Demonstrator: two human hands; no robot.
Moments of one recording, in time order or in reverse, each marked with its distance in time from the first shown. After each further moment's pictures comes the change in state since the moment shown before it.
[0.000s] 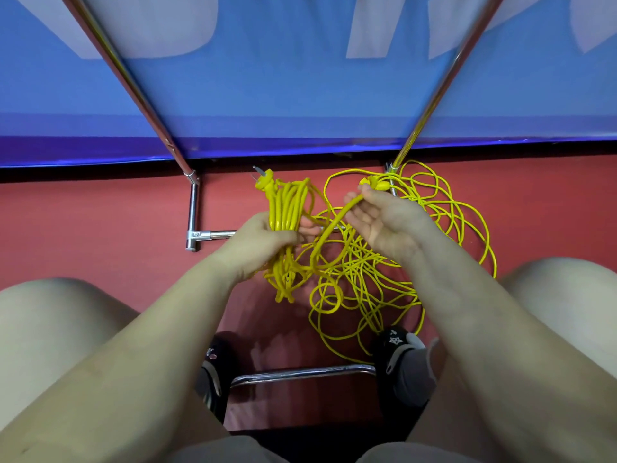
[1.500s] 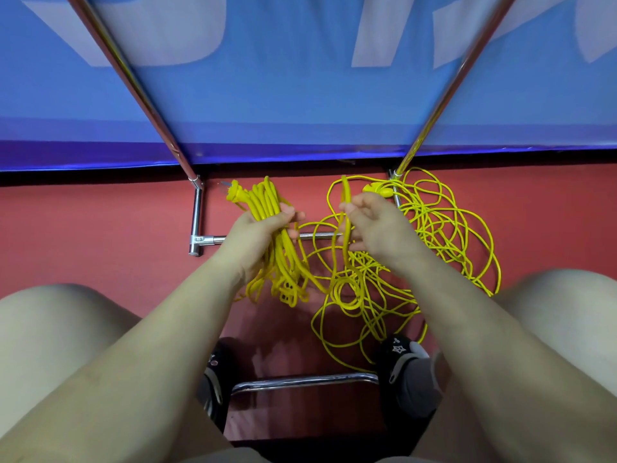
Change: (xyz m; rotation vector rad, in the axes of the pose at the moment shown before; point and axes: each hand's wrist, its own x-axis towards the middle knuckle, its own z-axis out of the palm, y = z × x) left_hand 0.007 0.004 -0.005 -0.290 0.234 -0.028; right_hand -0.001 0.014 -0.002 -0.991 -0.102 -0.426
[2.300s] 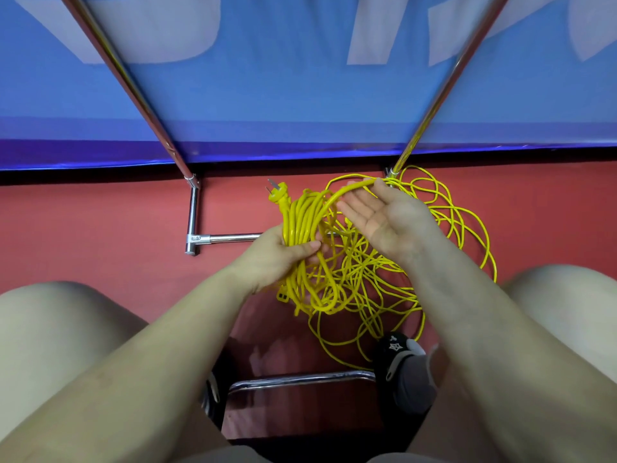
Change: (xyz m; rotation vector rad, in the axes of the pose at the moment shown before) left_hand -0.011 -0.018 0.014 0.281 -0.265 0.021; right_hand 0.006 -0.018 -0.010 1.129 0.119 0.335
